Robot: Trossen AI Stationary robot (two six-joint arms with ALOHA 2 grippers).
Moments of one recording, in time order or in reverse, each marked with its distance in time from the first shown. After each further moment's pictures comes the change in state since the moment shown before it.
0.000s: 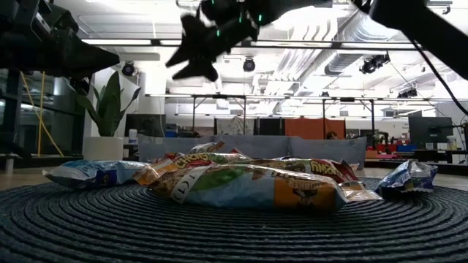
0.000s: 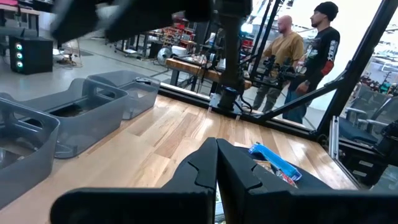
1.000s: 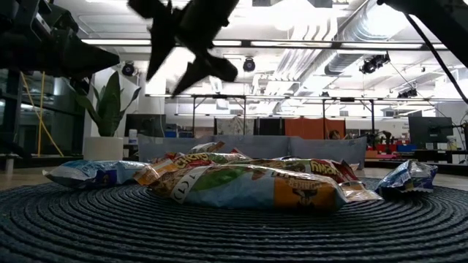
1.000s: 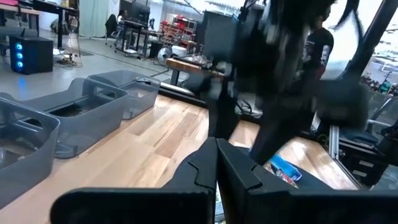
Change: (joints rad) left arm 0.000 0.002 0.000 0.002 -0.001 0.000; right arm 0.356 0.079 -0.002 -0.296 0.465 0.750
